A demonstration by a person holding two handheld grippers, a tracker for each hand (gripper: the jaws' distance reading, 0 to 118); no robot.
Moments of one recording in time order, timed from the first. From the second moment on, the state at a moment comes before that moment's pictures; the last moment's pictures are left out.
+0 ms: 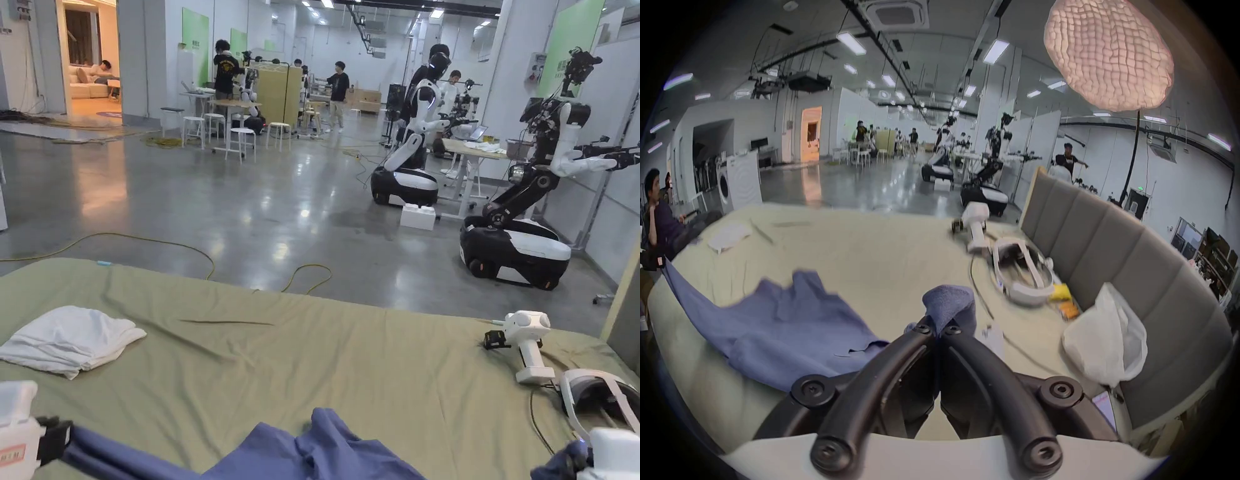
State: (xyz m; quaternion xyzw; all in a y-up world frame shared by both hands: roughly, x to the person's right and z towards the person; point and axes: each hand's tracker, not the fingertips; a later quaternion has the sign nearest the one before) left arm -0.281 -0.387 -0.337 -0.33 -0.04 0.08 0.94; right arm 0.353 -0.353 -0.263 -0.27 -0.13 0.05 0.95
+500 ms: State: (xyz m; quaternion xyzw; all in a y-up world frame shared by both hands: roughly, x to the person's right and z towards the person) left arm -0.313 -0.477 -0.266 -0.40 -0.01 0.07 0.91; right arm 0.337 -0.445 -0.173 -0.35 -0.16 0.03 0.92
